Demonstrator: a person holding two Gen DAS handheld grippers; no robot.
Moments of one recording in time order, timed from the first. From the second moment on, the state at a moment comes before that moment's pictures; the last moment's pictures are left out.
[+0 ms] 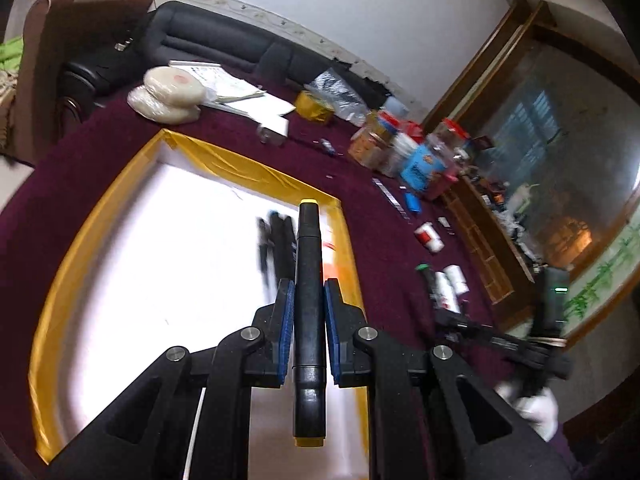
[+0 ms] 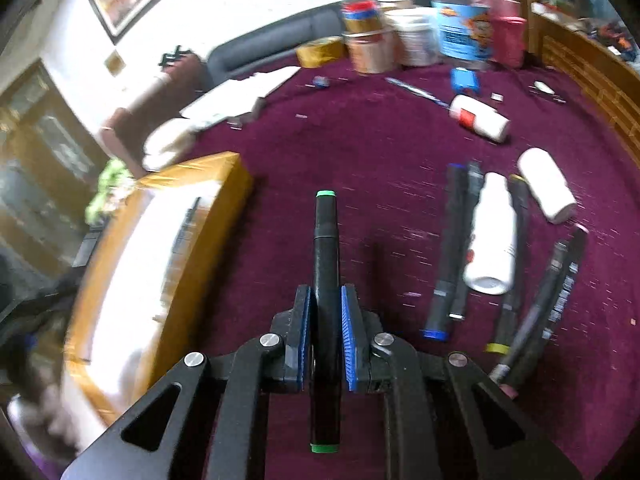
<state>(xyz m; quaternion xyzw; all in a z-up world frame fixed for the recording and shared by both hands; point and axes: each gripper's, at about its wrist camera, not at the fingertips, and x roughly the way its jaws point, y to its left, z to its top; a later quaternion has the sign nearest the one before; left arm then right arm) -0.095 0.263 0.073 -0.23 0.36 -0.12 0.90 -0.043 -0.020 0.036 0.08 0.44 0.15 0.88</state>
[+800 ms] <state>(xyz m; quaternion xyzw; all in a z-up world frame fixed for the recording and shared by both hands) -0.016 0.319 0.024 -0.30 0.43 -0.07 0.85 0.031 0.183 0.004 0.07 0.54 0.25 0.80</state>
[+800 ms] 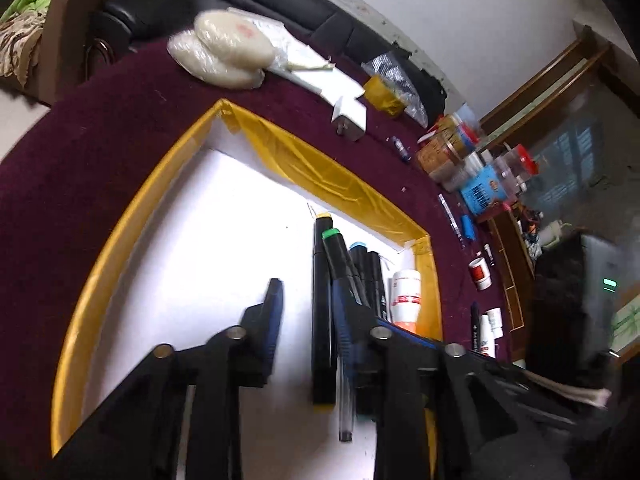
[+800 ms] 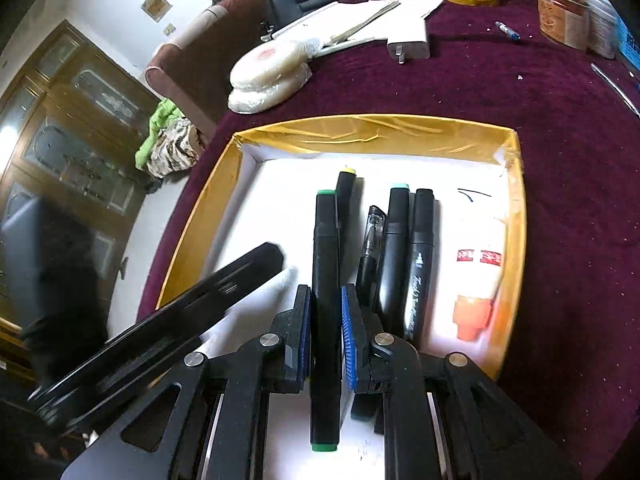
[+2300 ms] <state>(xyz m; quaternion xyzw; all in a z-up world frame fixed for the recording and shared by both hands) -0.109 0.087 0.034 -0.20 0.46 -0.20 0.84 0.005 -0.196 0.033 0.16 0.39 -0.02 0.91</state>
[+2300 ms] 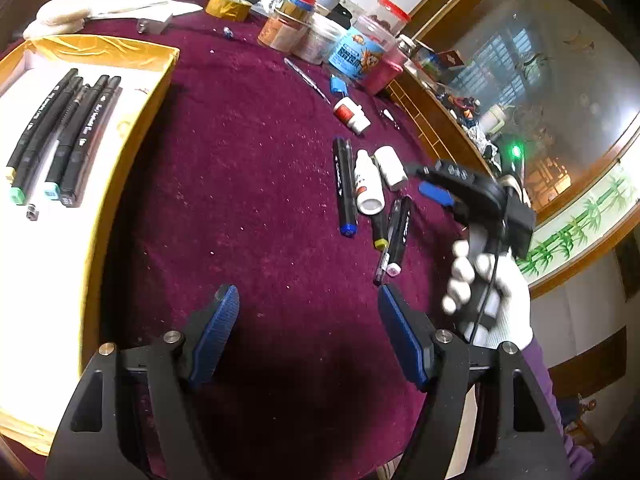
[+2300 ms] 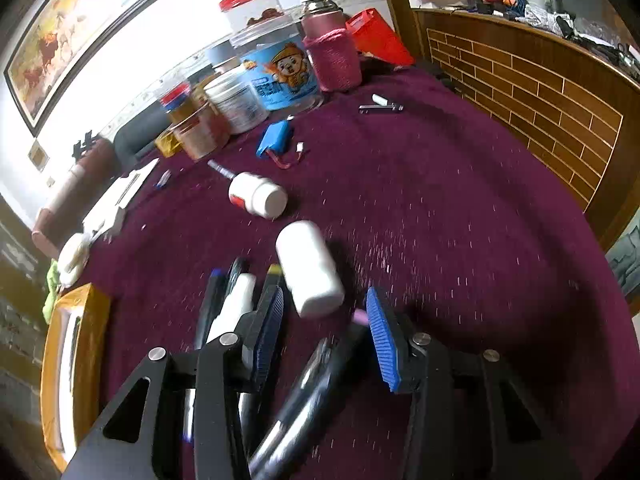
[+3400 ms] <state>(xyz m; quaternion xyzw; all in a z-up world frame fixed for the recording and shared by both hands) 0.012 -0.052 0.011 0.08 0.46 -0.17 0.87 0.038 -0.223 -0.001 0.24 0.37 0.07 0.89</state>
